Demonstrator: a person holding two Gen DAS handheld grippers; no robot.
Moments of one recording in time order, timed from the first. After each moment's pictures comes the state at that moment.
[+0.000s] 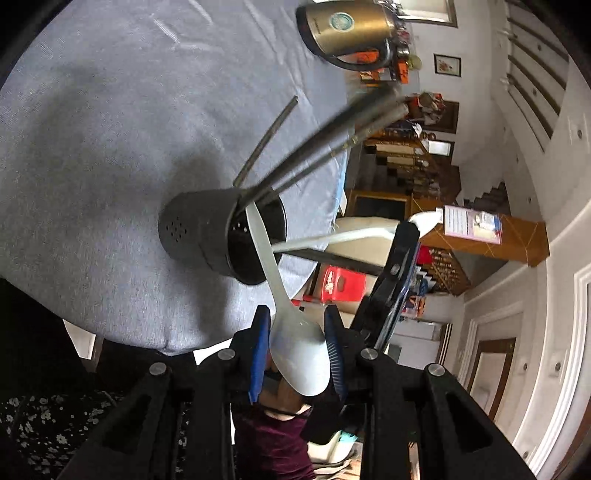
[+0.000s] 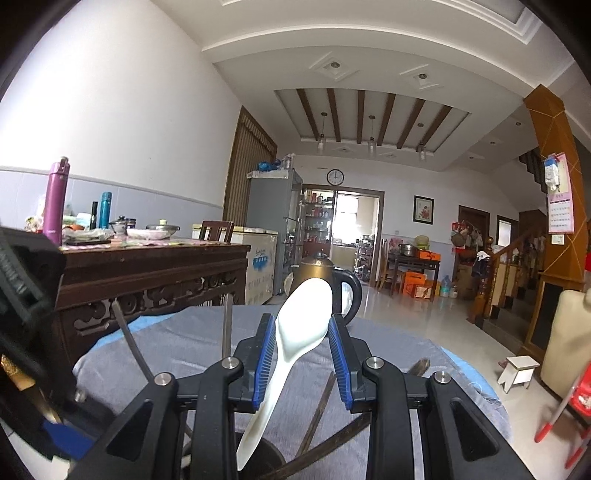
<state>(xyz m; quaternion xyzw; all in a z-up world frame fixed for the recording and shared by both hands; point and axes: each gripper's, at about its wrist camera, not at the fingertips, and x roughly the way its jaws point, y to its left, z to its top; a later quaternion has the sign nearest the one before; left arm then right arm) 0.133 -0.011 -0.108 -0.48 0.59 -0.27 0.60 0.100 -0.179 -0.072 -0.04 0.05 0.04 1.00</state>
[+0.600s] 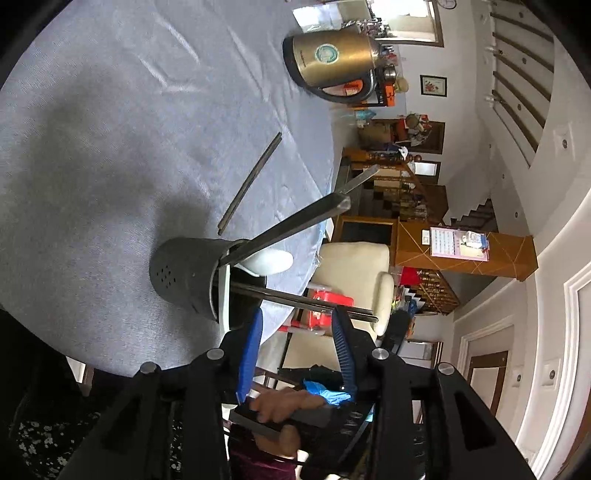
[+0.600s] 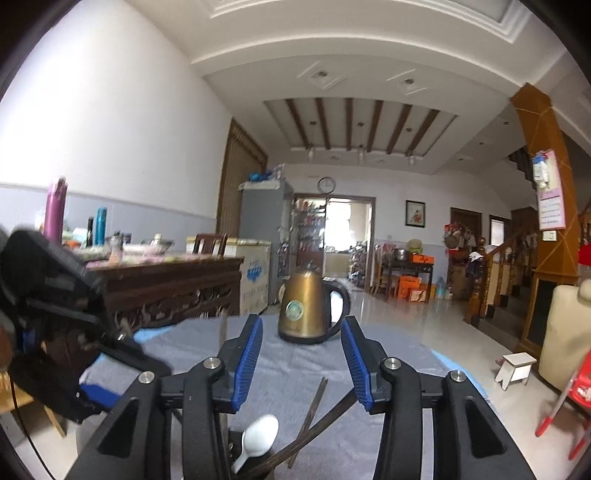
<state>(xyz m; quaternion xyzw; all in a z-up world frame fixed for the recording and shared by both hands) 0.146 0.005 -0.099 -0.50 0.54 -0.27 0.62 0.066 -0.198 -0.056 -0.01 0.03 0.02 1.00</state>
